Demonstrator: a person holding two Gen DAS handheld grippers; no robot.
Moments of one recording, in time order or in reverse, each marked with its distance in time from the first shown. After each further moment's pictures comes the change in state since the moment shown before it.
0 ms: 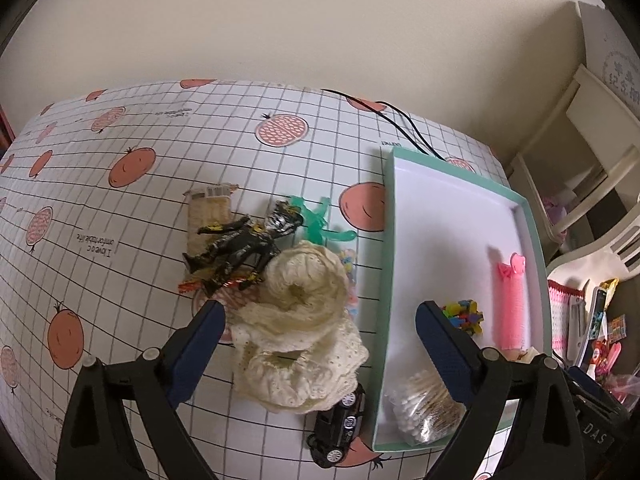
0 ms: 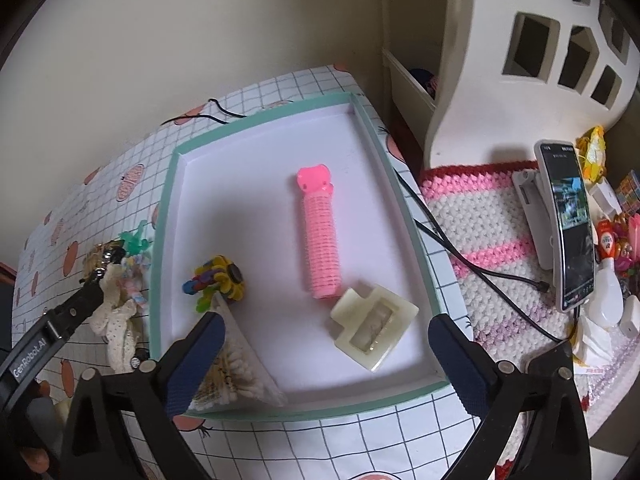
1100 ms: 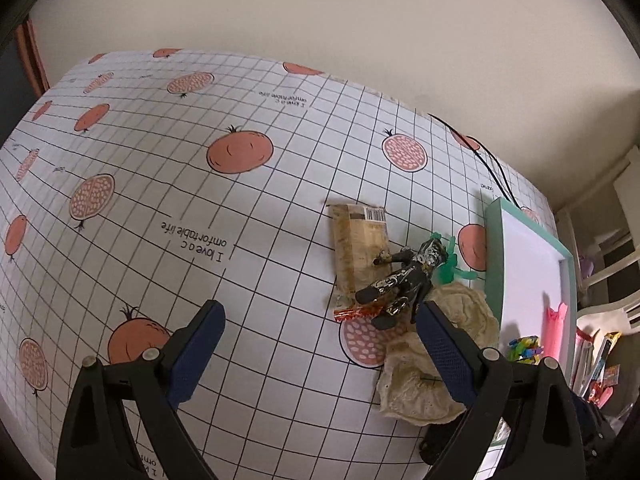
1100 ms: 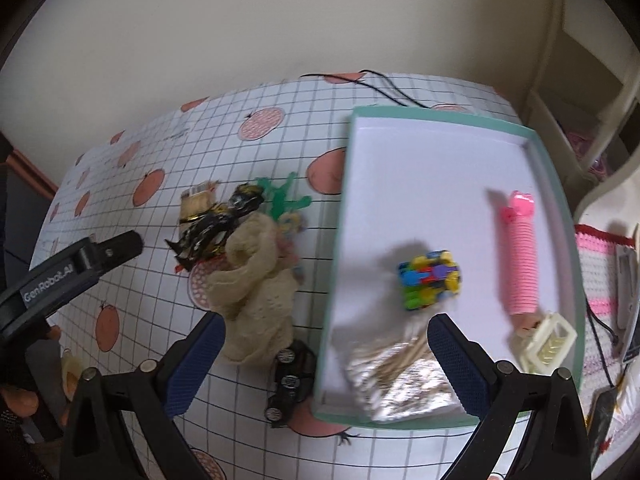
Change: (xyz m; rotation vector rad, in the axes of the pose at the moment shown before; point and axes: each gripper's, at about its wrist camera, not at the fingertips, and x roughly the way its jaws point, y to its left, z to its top) left arm 0.000 0.124 0.024 -0.163 0.043 0.033; right arm 0.013 0.147 -0.024 -0.275 0.042 0.161
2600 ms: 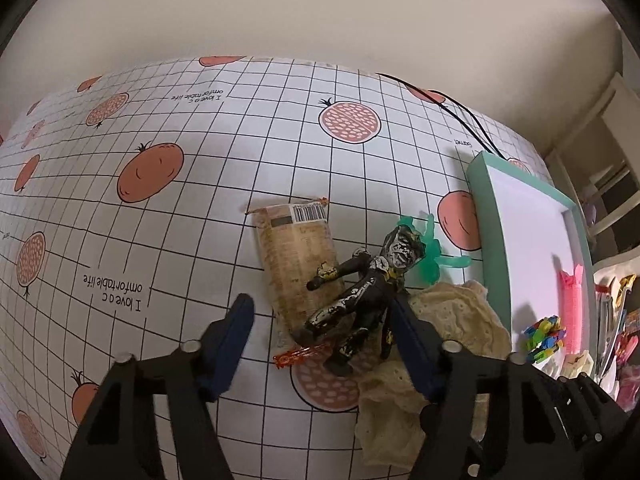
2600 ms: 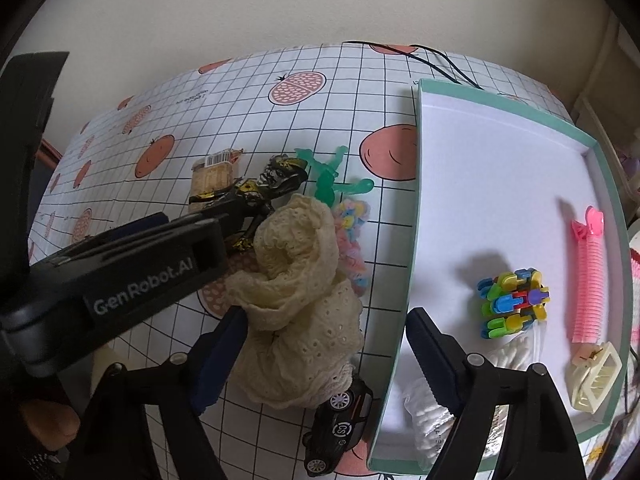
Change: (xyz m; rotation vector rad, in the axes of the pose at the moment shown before) left arm 0.052 -0.047 0.011 0.214 0.042 -0.036; right arm 0.050 0.030 0.012 -0.061 0.068 0.012
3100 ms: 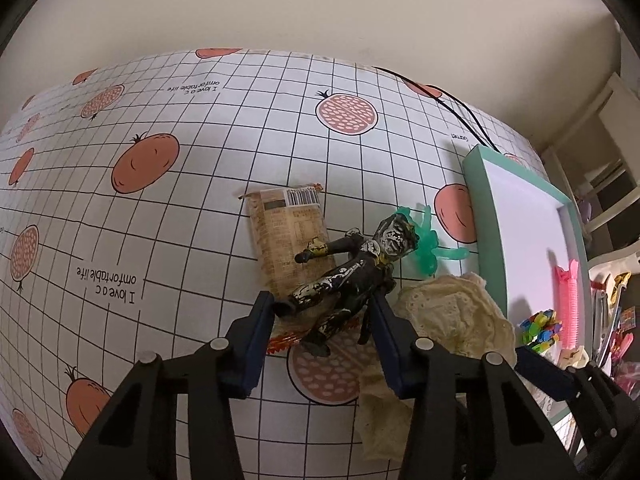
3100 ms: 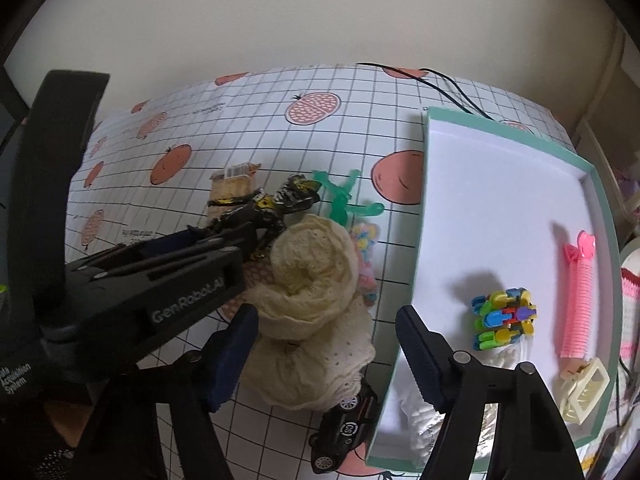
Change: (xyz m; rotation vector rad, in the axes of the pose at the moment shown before) left arm 0.003 0.005 -0.004 -0.012 0.016 -0.026; right arm -0.014 0.012 0.000 -0.046 -0.044 0.012
